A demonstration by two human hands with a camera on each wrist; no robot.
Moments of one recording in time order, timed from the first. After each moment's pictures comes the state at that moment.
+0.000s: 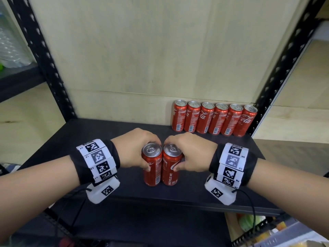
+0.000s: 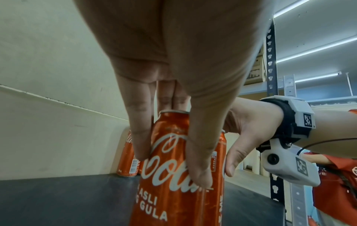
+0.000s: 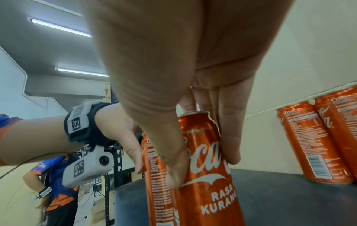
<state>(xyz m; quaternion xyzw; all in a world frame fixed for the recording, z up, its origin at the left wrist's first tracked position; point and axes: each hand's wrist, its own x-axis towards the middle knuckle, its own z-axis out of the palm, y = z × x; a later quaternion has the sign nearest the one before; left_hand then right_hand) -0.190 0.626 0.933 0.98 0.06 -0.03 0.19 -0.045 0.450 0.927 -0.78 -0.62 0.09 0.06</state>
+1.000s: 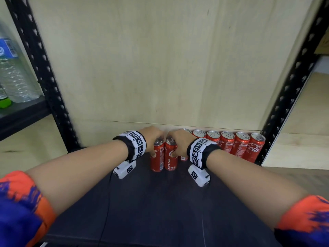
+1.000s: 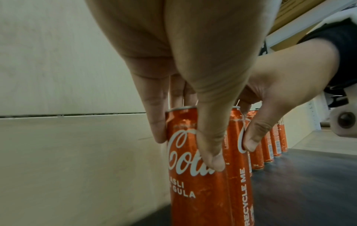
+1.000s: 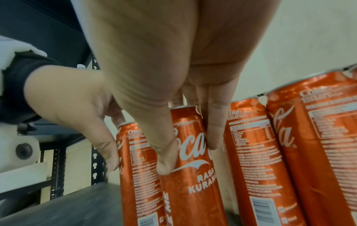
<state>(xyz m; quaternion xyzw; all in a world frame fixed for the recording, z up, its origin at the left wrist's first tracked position) -0.051 0.710 0.956 0.99 0.14 -0.04 0.03 0.058 0.576 0.937 -0.85 -0.52 0.02 0.06</state>
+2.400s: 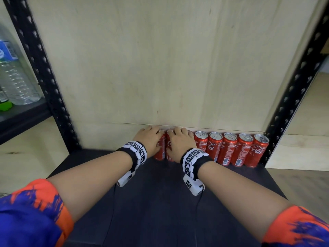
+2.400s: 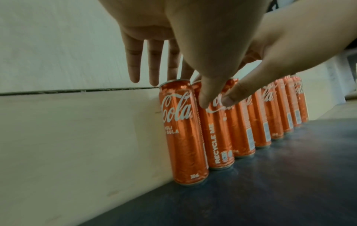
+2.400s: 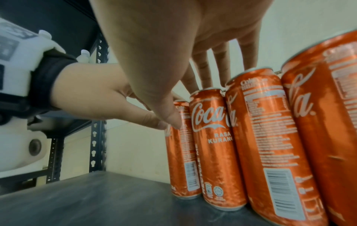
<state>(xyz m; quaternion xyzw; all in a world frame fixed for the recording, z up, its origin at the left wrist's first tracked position) -0.045 0.725 0.921 0.98 0.14 0.07 -0.11 0.047 0.594 0.905 -0.88 -0.45 -0.14 0.04</state>
